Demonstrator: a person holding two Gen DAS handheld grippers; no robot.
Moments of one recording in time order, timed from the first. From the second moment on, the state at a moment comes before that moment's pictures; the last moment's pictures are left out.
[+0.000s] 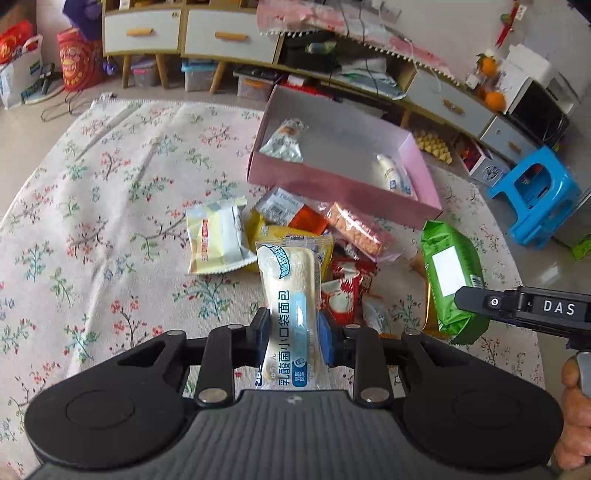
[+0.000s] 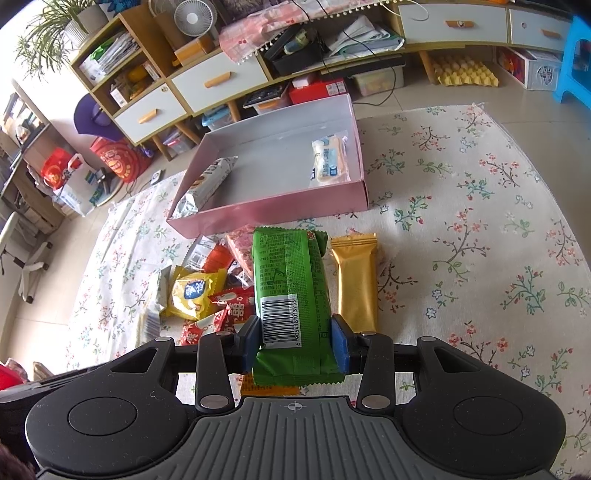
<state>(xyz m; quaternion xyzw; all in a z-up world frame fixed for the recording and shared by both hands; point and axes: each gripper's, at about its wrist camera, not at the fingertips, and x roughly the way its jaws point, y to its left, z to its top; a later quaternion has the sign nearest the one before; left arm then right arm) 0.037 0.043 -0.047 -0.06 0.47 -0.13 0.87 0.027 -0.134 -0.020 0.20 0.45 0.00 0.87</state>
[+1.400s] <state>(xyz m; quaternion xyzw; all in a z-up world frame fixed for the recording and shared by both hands) 0.055 0.030 -0.023 -0.03 0.39 -0.14 0.91 0.030 -0.144 -0.013 0.21 0.43 0.00 0.88</state>
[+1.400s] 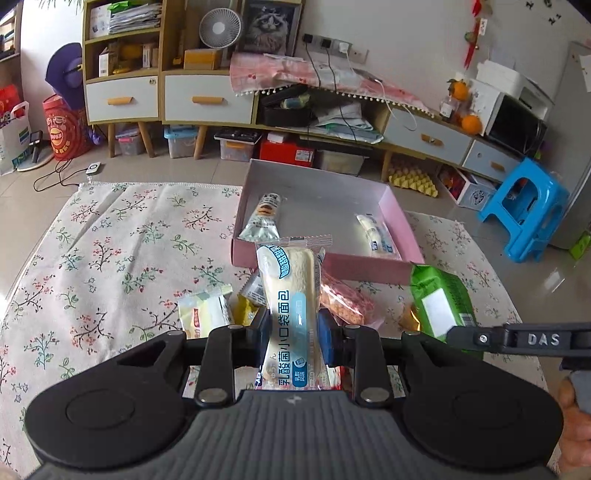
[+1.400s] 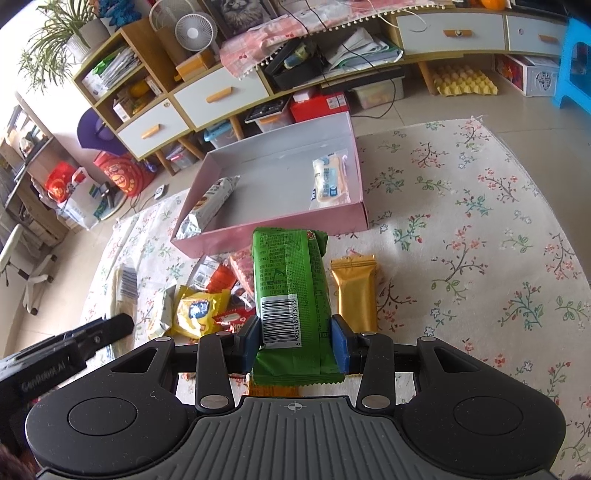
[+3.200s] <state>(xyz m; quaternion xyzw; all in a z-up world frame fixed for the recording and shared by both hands) 0.228 -0.006 -0.066 0.01 0.46 -0.16 0.87 0.202 -0.169 -0.046 0.29 0.42 -0.03 0.86</state>
